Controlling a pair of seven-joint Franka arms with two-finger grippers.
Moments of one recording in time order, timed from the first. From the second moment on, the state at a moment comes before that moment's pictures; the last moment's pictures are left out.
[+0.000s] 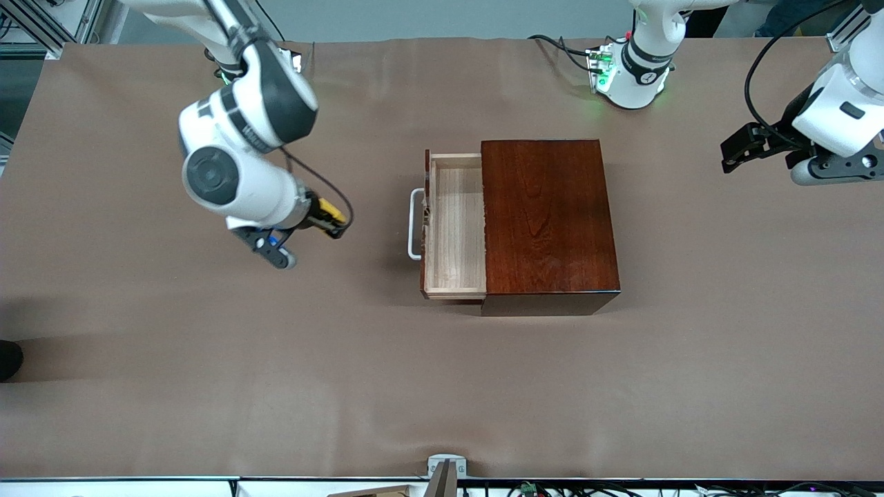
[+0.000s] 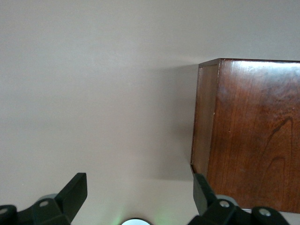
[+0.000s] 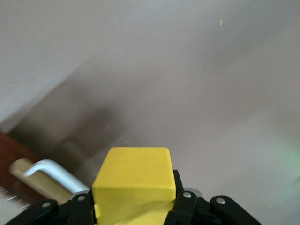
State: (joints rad) left arm 0.05 -0.04 -0.18 -1.58 0.03 1.49 -0.17; right arm 0.41 0.29 0.08 -1.67 0.21 1.80 1.16
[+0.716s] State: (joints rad) left arm 0.07 -0.04 -0.18 -1.58 0.03 1.51 -0.17; right arm 0.63 0.38 0.08 -1.59 0.21 1.97 1.86
